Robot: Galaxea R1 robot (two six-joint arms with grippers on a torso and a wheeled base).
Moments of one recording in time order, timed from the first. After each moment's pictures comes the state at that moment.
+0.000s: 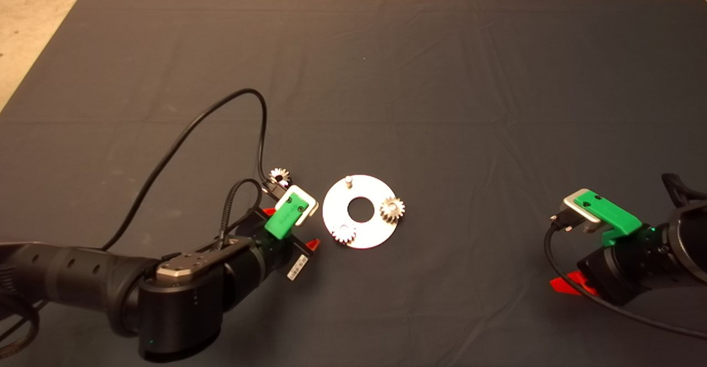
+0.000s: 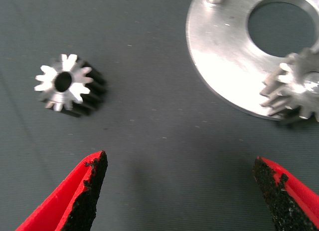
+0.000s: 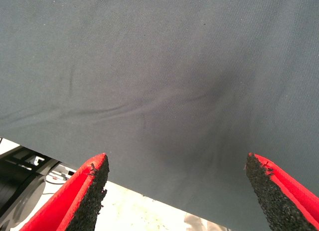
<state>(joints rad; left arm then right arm) 0.07 2.36 -0.54 1.43 1.53 -1.05 0.30 2.01 -0.40 -0.38 -1.53 1.22</state>
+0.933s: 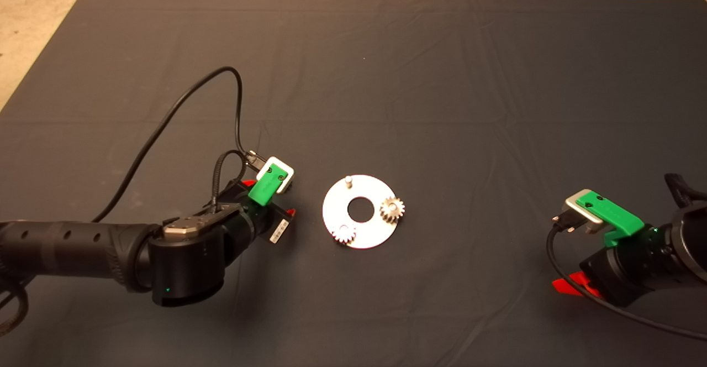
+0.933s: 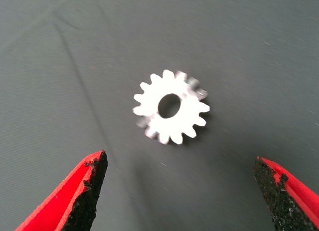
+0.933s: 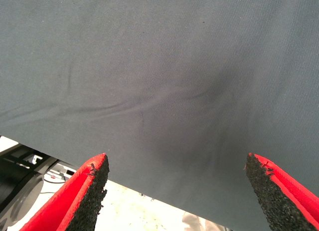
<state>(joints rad) 0.00 2.35 -0.69 1.42 1.53 -1.04 0.30 2.00 -0.39 -0.38 -1.53 1.20</state>
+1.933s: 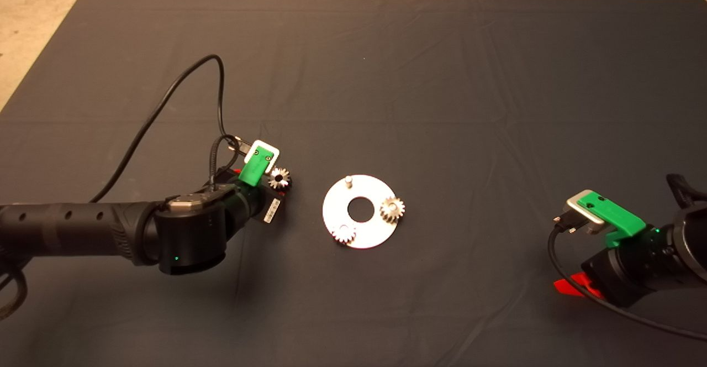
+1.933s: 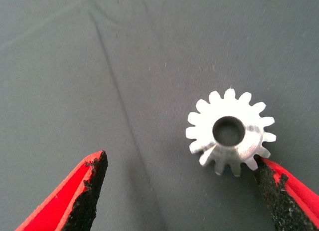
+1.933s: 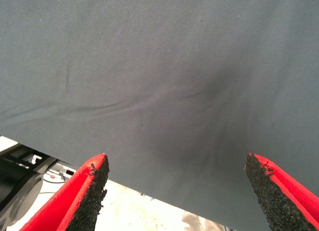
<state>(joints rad) -0.05 2.35 -0.76 1.38 1.52 -1.14 0.30 1.99 -0.39 -0.38 -1.53 1.20</state>
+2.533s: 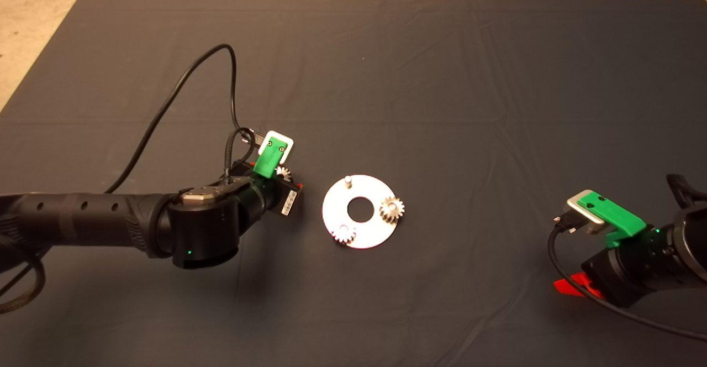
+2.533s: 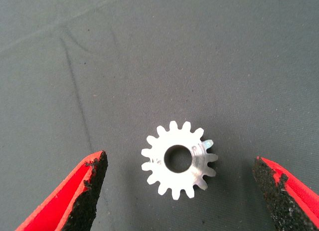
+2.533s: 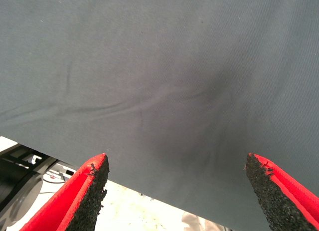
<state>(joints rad) -0.06 2.39 -0.76 1.38 1.47 -1.21 0.30 1.99 -0.39 -0.38 -1.53 1.20</state>
